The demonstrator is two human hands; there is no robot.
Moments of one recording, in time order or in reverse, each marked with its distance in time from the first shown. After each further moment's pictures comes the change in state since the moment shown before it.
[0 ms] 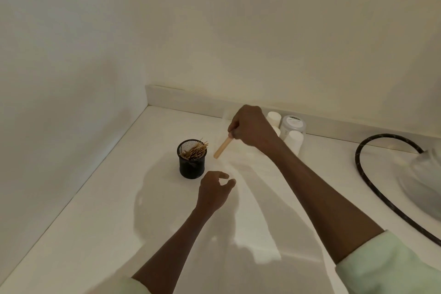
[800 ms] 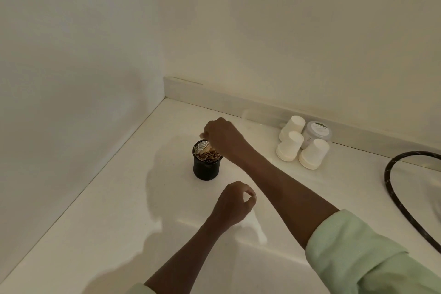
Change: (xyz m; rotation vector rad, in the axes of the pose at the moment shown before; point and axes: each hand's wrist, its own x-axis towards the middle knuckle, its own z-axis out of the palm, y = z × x) left_hand -0.002 -0.010 0.015 0.155 -0.074 0.236; right_hand 0.065 -0.037 0.109 -0.322 -0.096 -0.349
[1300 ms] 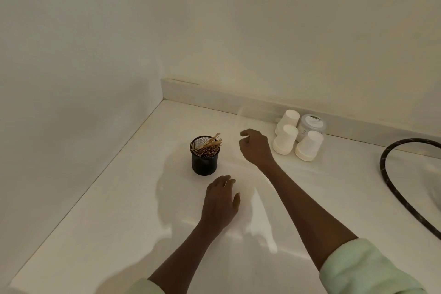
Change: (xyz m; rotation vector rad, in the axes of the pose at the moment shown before) left_hand -0.027 -0.023 0.001 0.423 0.091 0.033; right_hand -0.071 0.072 0.029 0.599 0.199 0.502
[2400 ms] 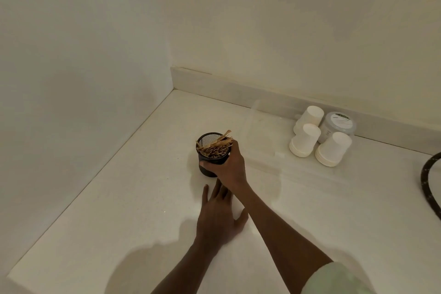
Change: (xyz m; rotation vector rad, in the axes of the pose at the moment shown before) left_hand -0.010 -0.015 0.015 0.106 -0.017 -0.065; right_hand -0.009 0.014 0.108 0.495 -0.094 -0.035
